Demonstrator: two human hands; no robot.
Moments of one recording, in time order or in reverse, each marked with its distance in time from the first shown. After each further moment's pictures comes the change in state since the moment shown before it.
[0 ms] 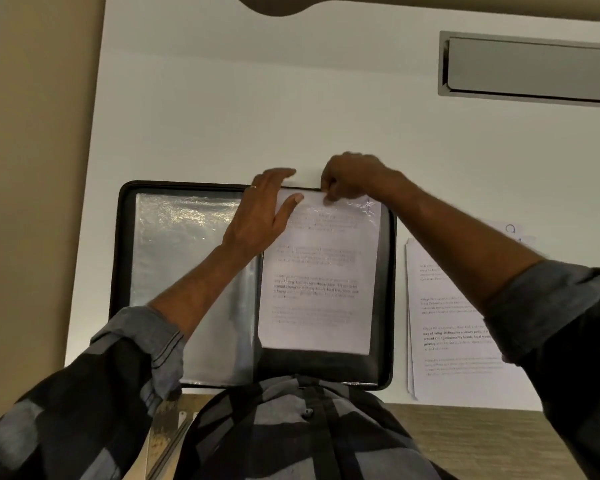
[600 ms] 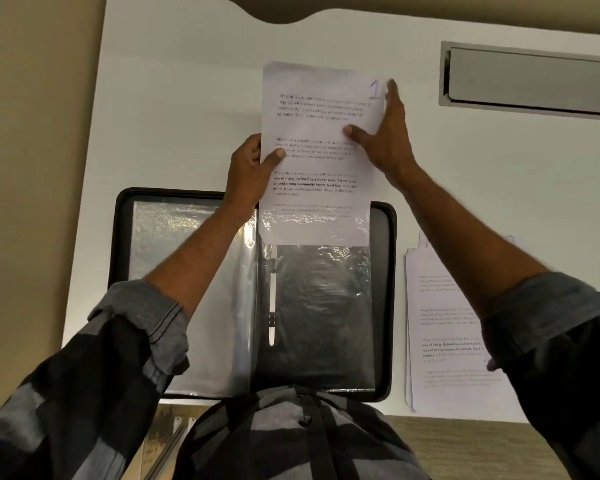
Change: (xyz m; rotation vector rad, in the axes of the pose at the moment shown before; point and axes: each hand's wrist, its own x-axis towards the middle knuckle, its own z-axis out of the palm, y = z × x) left_hand 0.071 -0.005 -0.020 -0.693 0.159 -0.501; right_hand 0.027 0.061 -0.004 0.911 0.693 0.090
